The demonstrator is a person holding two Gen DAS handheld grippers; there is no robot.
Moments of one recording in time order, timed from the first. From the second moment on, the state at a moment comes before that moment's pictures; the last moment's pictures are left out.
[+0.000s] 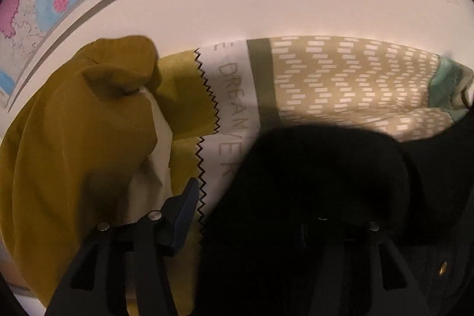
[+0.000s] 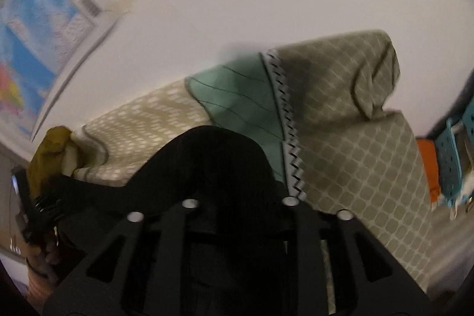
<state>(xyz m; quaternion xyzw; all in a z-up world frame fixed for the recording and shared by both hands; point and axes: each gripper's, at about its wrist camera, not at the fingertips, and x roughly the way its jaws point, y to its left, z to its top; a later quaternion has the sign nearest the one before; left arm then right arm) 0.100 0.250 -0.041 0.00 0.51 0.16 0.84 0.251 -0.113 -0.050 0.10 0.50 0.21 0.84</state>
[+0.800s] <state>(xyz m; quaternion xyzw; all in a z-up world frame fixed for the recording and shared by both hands) 0.085 0.167 -0.047 0.06 0.50 -0.10 0.86 0.171 -0.025 -0.044 -0.12 0.42 0.30 0.85</state>
